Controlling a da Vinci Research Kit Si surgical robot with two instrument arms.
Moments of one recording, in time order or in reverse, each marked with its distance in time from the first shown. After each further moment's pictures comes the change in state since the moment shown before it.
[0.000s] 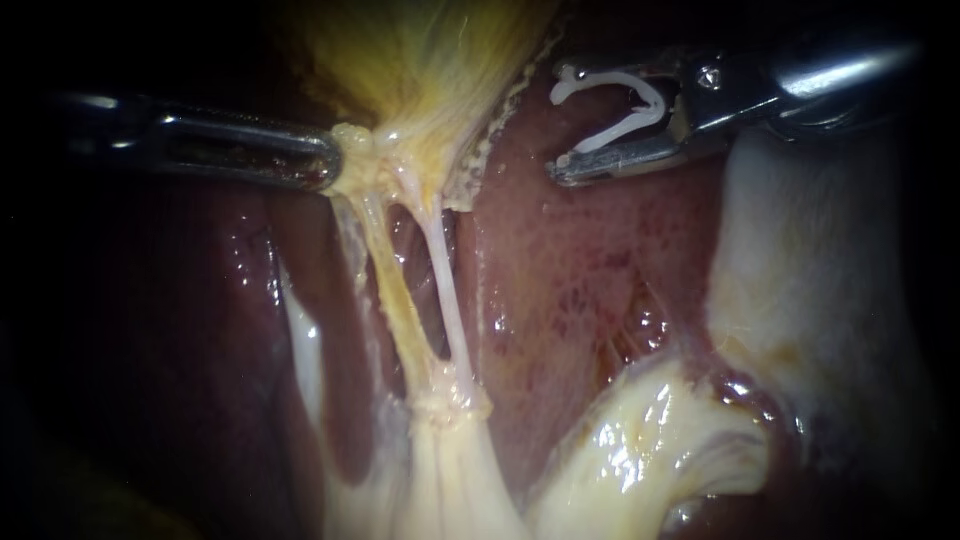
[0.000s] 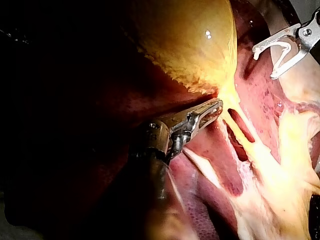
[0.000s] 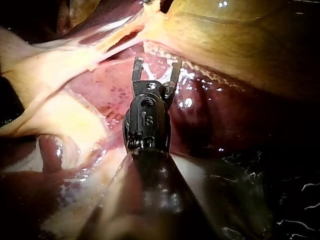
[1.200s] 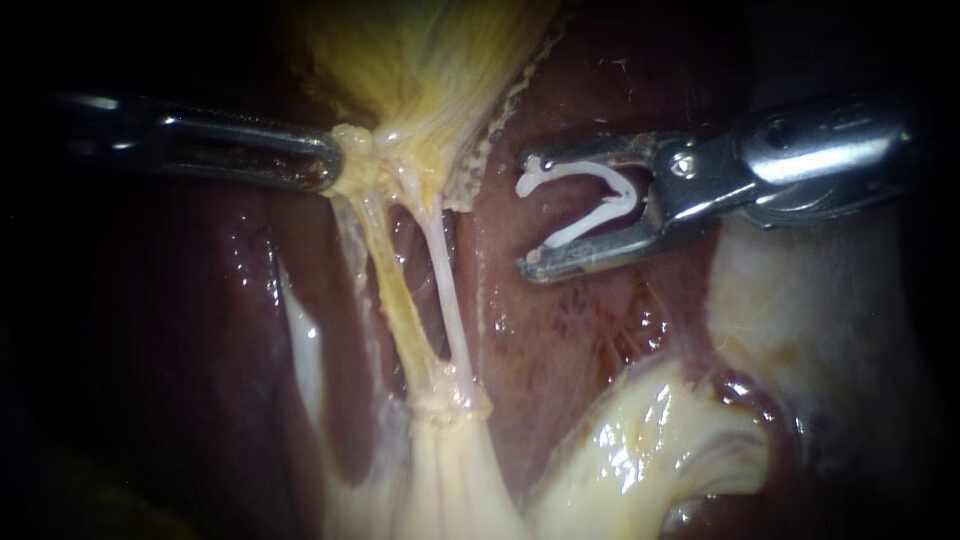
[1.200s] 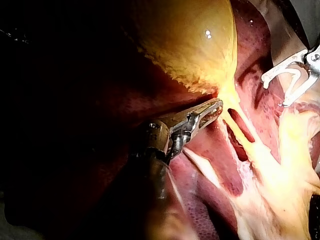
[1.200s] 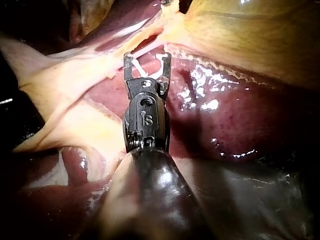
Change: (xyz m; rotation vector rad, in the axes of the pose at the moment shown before) right arm -0.001 -0.006 0.003 0.152 0.042 0.094; left arm 0.000 0.000 0.000 -0.001 0.000 0.000
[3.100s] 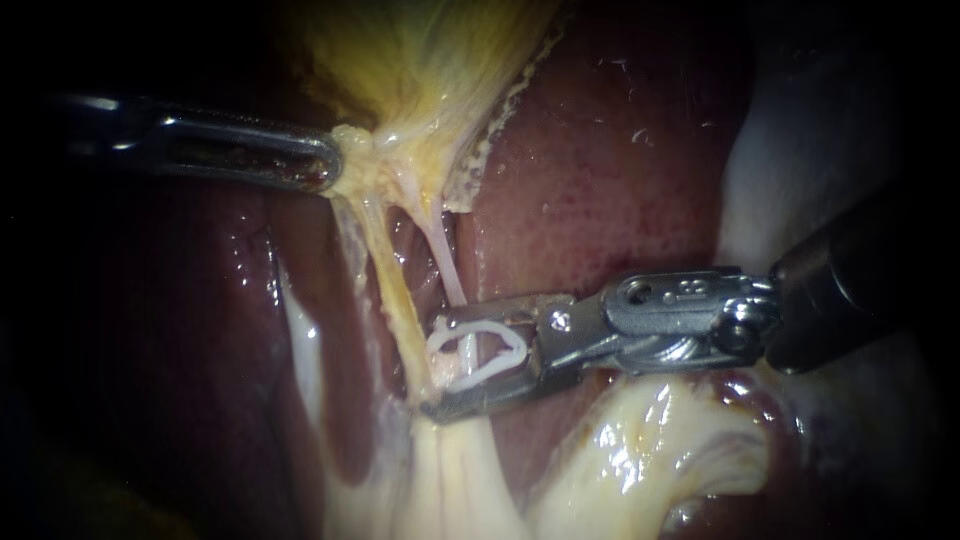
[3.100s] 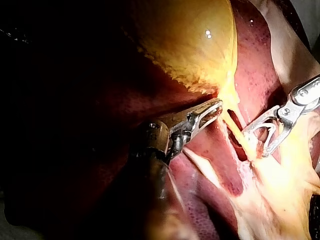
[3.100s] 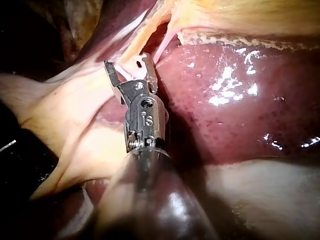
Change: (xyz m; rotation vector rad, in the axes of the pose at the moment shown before) right arm -0.010 -0.004 0.013 0.119 -0.015 0.191; left arm 0.000 0.000 0.000 0.000 0.000 0.000
